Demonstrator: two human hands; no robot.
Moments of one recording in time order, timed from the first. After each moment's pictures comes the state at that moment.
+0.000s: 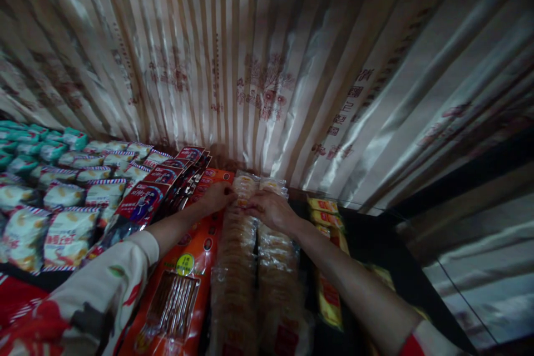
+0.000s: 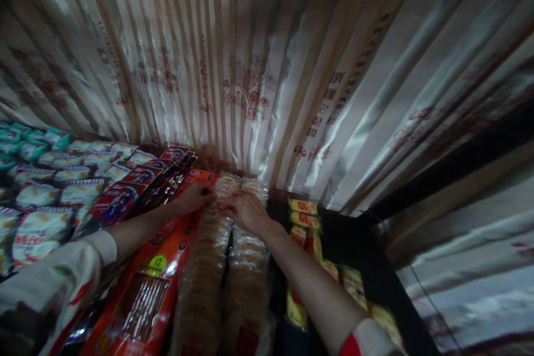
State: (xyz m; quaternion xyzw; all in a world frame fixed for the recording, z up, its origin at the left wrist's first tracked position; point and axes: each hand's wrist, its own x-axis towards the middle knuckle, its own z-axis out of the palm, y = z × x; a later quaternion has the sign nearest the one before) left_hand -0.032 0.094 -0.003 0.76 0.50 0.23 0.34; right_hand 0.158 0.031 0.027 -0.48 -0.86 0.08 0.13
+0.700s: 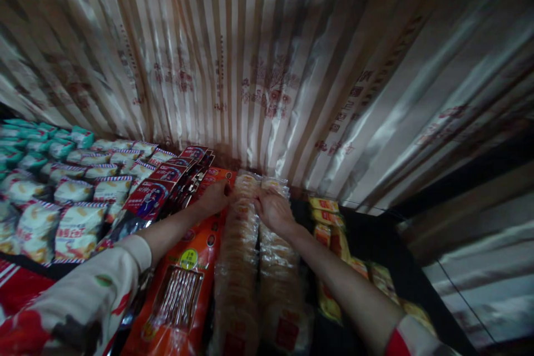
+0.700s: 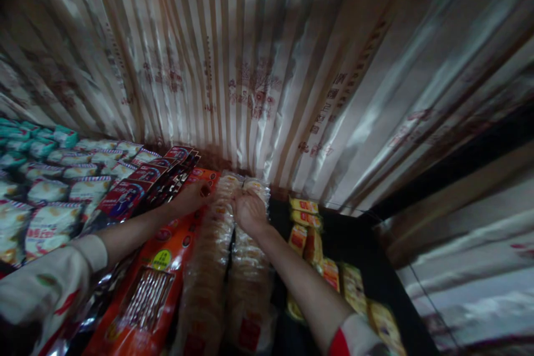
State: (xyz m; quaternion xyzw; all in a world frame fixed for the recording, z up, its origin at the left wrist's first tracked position) left_hand -0.044 0.076 0.012 0.77 0.52 0.24 0.28; right_hand 0.137 0.015 0.032 -0.62 -0.78 -0.01 0.07
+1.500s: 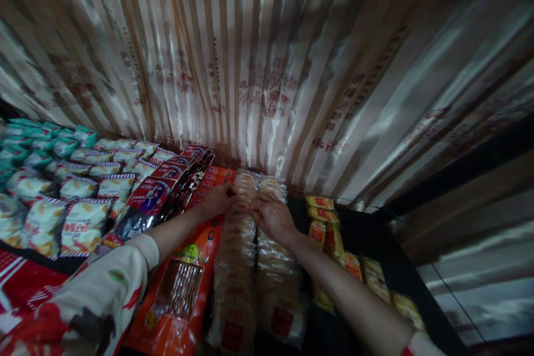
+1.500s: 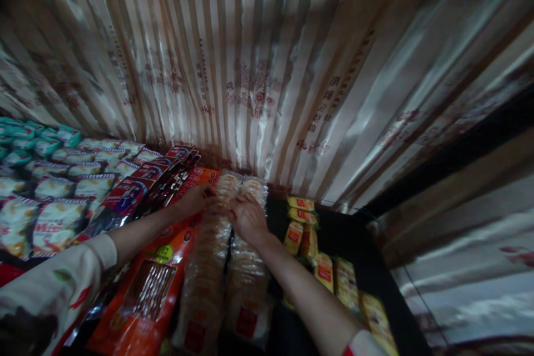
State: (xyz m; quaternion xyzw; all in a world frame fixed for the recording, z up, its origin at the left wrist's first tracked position) left_hand -0.037 0.065 0.008 0.75 0.50 0.25 0.34; right_hand 0.141 -0.010 0.031 -0.56 -0.81 0.03 0.14
